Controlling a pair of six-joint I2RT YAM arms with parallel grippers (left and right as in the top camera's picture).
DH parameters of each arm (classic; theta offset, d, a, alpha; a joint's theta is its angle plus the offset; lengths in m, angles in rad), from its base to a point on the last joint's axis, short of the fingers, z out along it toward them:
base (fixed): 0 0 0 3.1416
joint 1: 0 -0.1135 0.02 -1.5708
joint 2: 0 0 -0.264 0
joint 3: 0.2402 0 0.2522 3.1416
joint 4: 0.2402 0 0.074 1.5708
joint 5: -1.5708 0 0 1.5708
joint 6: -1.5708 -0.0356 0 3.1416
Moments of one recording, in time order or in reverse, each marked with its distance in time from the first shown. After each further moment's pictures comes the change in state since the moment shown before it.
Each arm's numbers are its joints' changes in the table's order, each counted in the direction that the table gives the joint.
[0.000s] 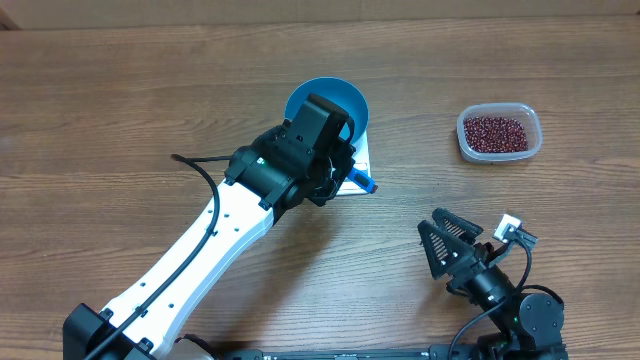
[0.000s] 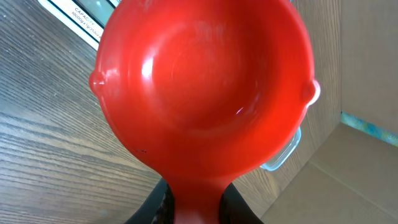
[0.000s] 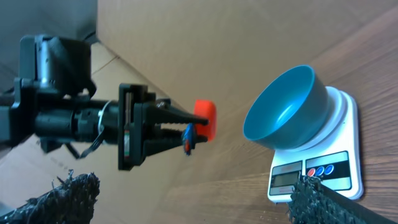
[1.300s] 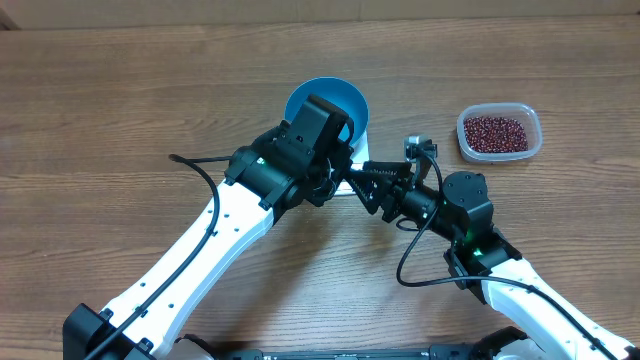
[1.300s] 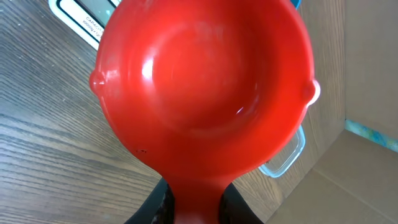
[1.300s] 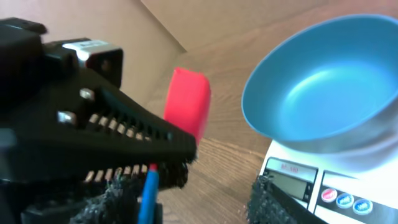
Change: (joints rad) left arm 0.000 0.000 0.000 0.017 0.024 0.003; right arm -0.230 -1.202 0.462 -0.392 0.034 0.346
